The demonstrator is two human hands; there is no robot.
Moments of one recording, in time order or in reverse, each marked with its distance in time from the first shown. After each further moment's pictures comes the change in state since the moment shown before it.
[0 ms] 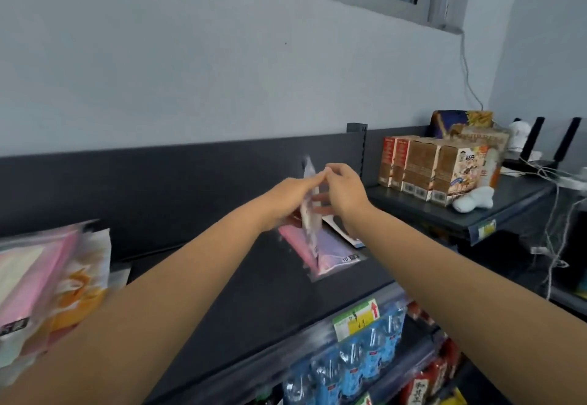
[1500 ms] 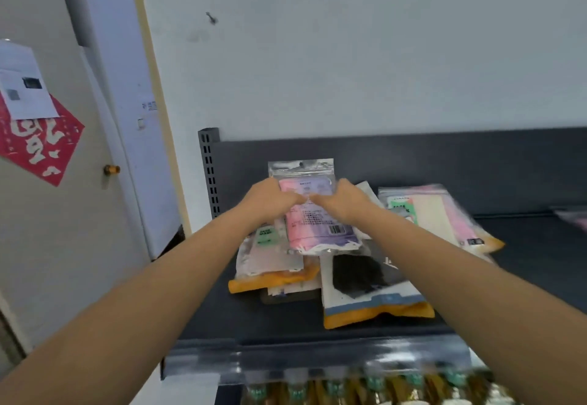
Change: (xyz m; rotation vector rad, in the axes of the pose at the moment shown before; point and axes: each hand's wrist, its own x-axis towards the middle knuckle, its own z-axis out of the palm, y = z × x) left_hand -0.435 -0.141 -0.405 0.550 0.661 -0.286; right_hand -0.289 -0.089 0.483 -0.714 -0.589 -0.181
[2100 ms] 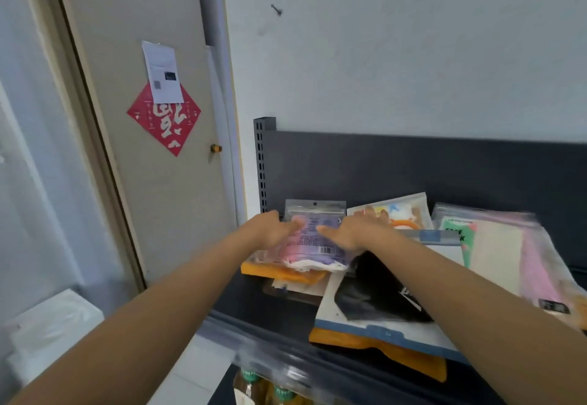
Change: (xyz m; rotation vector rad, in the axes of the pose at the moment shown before) left_hand -0.010 -0.044 0.042 0.287 0.037 -0.492; right_hand 0.045 0.033 0.033 -0.686 -0.353 -0.324
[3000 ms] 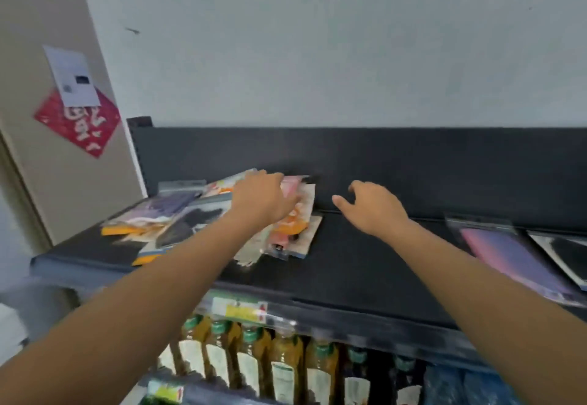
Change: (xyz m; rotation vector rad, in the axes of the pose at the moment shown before) left_hand -0.182 0.310 0.108 0.334 0.382 0.307; right_hand -0.211 0.345 0.016 0.250 0.482 0.040
